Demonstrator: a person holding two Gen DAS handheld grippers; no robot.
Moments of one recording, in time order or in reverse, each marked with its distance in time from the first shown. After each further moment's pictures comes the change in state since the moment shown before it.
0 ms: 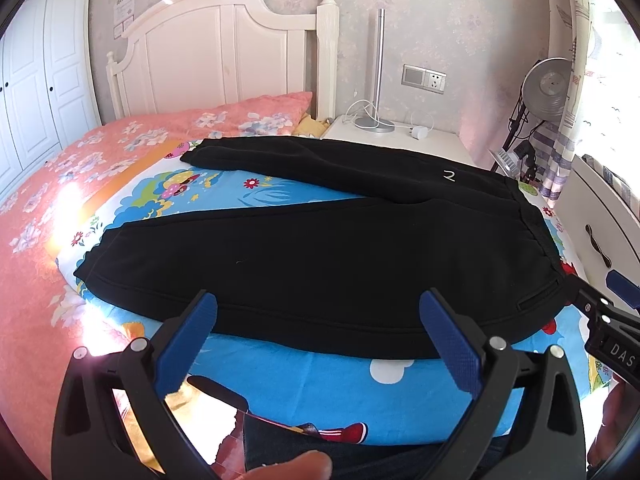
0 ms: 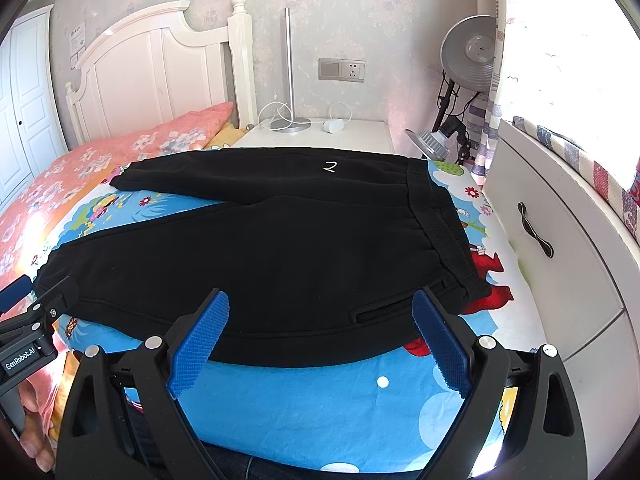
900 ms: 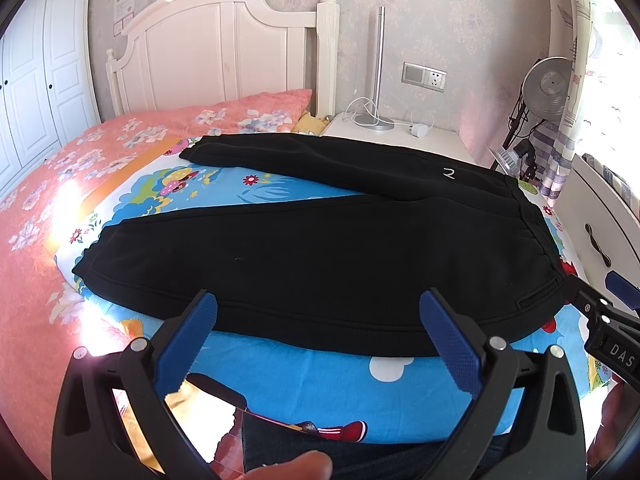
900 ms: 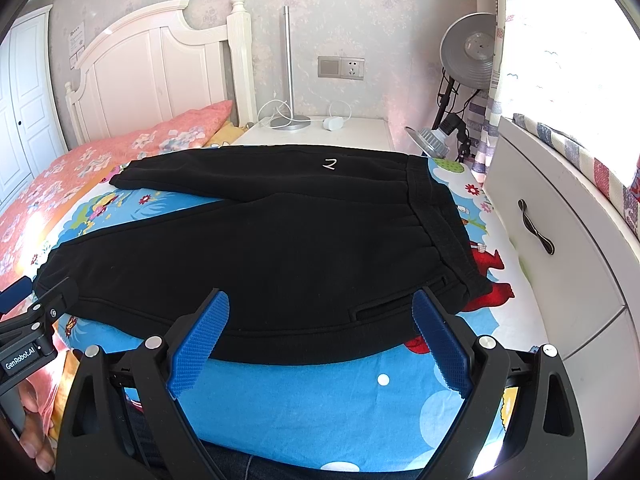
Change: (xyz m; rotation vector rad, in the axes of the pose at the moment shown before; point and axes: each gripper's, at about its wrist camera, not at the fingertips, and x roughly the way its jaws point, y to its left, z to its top) left arm 0.001 -0.001 -0.003 -0.003 0.006 -0.003; right arm 0.000 -0.001 -0.001 0.001 0.000 0.000
